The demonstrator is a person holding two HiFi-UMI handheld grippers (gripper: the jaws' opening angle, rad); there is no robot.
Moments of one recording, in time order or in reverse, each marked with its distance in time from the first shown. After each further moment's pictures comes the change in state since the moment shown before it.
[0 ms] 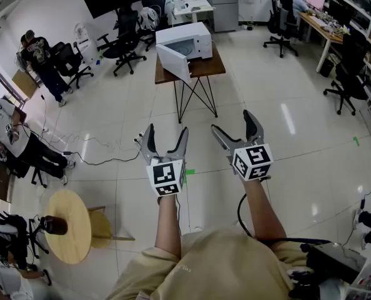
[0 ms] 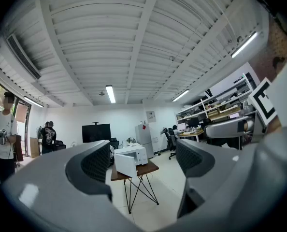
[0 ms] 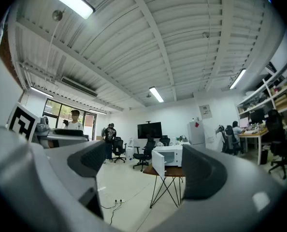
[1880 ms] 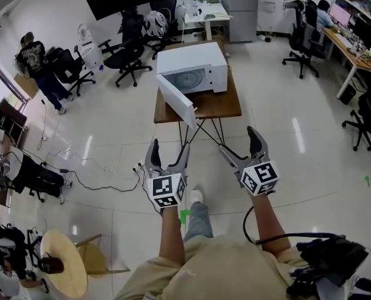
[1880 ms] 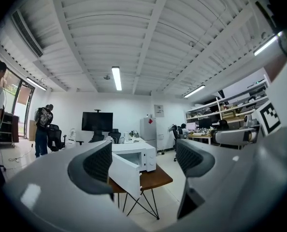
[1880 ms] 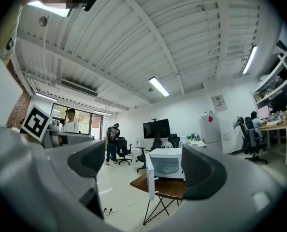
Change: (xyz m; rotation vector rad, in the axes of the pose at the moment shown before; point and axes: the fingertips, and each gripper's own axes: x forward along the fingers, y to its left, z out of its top) left arm 0.357 0.071 -0.183 -0.131 0.068 0.044; right arm 0.300 -0.241 -0.138 0.042 -0.013 0.148
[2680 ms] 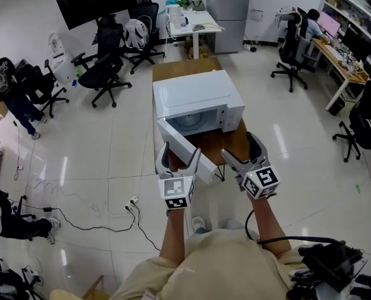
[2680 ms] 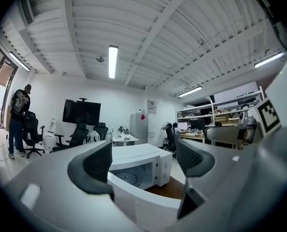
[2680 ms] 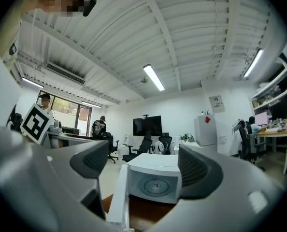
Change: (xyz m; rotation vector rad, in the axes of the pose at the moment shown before) left arm 0.260 0.243 -0.071 -0.081 0.051 -0.173; right arm 0.348 -0.035 -0.077 -0.073 0.060 -0.108
